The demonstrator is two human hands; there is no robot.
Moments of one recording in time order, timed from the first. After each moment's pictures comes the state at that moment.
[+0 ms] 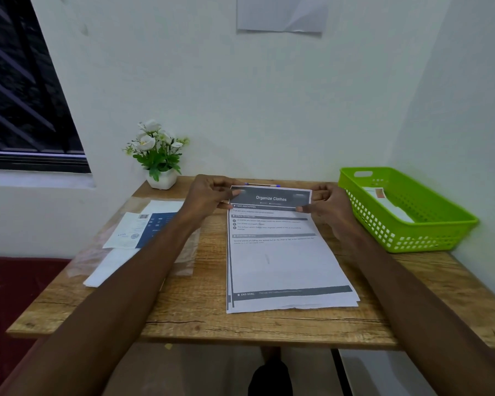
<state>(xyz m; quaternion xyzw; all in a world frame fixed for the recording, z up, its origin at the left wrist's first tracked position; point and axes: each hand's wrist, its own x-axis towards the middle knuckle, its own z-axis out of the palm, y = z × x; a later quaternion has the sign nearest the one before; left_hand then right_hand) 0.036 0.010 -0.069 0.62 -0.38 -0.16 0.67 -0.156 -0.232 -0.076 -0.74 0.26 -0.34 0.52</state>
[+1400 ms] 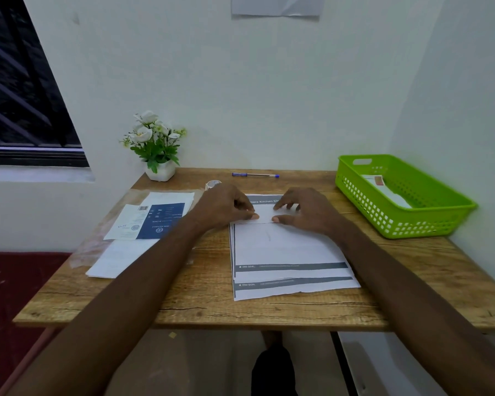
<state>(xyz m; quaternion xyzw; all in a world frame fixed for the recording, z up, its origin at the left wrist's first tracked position) 0.002 0.004 -0.074 0.81 -0.52 -0.01 0.28 -0.160 -0.192 -0.074 -0.97 0.10 -0.16 0.14</state>
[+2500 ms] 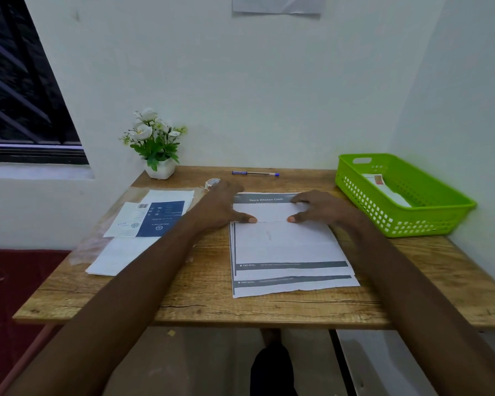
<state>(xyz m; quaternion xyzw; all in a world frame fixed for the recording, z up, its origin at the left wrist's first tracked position) 0.012 0.004 -0.084 0.85 -0.47 -0.04 0.24 -0.160 -0.227 -0.070 -0.96 0.19 0.00 0.21</state>
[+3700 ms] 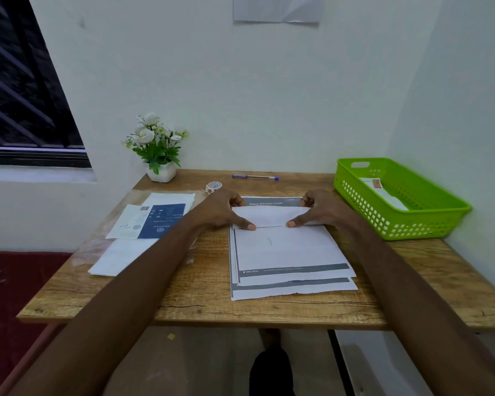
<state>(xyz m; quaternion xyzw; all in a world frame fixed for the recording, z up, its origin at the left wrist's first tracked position) 0.013 0.004 -0.080 0.83 -0.43 -0.16 0.32 -0.168 -0.225 -0.069 -0.92 0.25 -0.09 0.29</state>
